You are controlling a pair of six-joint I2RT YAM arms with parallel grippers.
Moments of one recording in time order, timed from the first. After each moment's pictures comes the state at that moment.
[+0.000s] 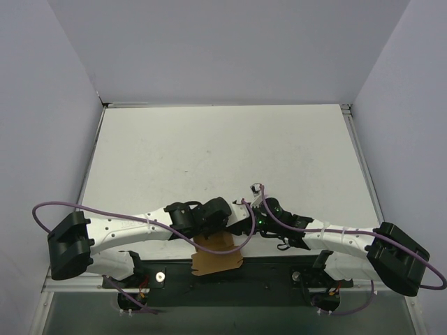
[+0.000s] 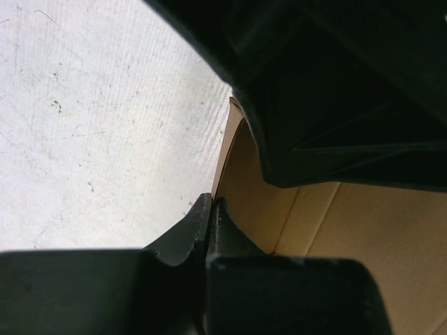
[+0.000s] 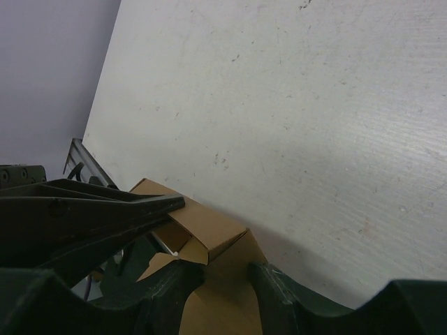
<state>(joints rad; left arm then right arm) -1.20 1.32 0.86 -0.50 -0.25 0.09 0.94 1.17 0.32 0.34 -0.15 0.86</state>
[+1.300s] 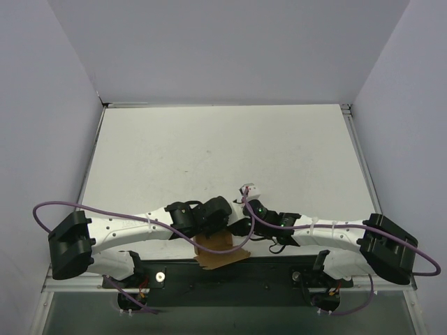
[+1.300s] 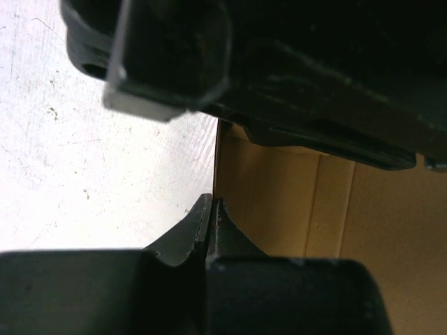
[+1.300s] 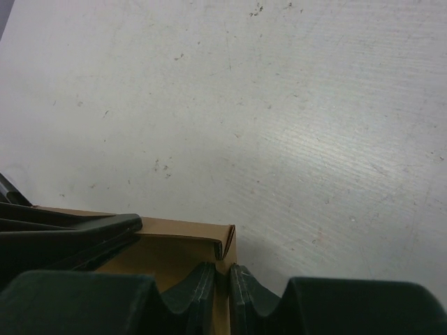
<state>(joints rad) -1.19 1.33 0.86 -0.49 -0.23 0.08 1.05 1.27 0.47 0.13 0.10 0.73</state>
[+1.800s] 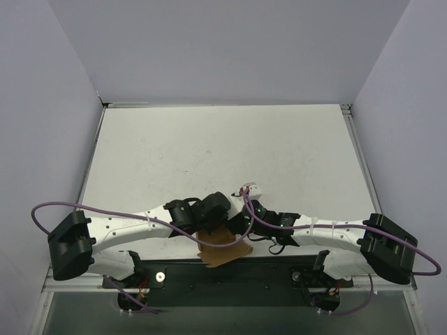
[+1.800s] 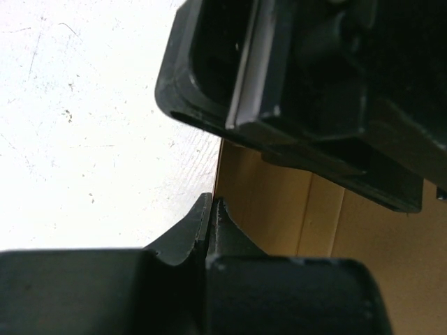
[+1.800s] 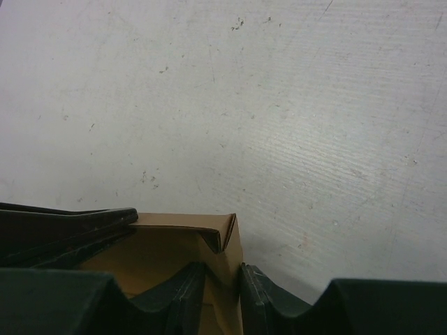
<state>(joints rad) -1.16 1.33 0.86 -0.43 -0.25 0.03 1.07 1.27 0.48 0.09 0.18 0.75</state>
